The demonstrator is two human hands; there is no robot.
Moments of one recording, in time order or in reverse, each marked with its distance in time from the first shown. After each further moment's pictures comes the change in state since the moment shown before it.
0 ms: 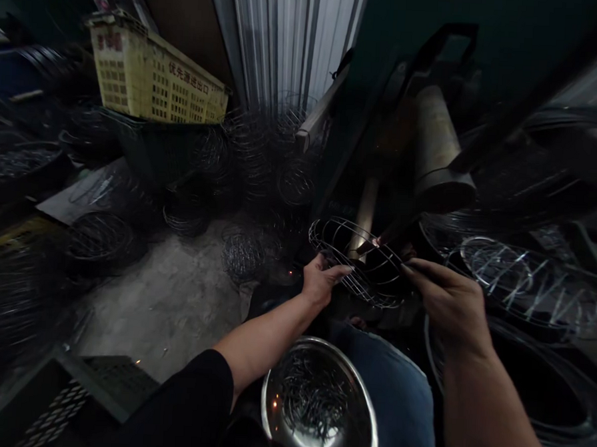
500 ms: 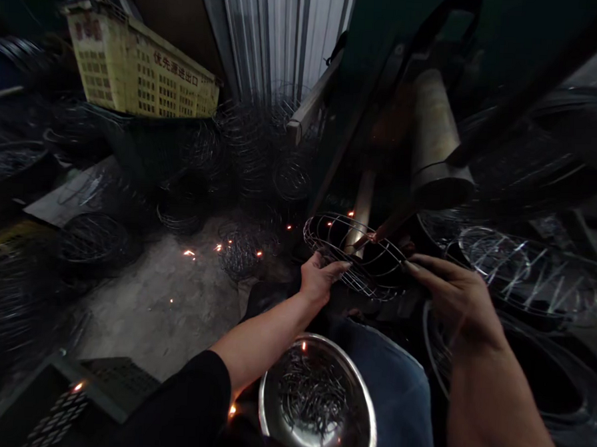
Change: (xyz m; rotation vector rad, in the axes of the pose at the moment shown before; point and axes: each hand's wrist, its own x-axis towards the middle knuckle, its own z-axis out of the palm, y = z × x) left_hand 0.001 -0.007 0.000 -0.011 0.010 -0.027; right_hand 0.011 0.011 -0.015 -0.005 -0.110 0.108
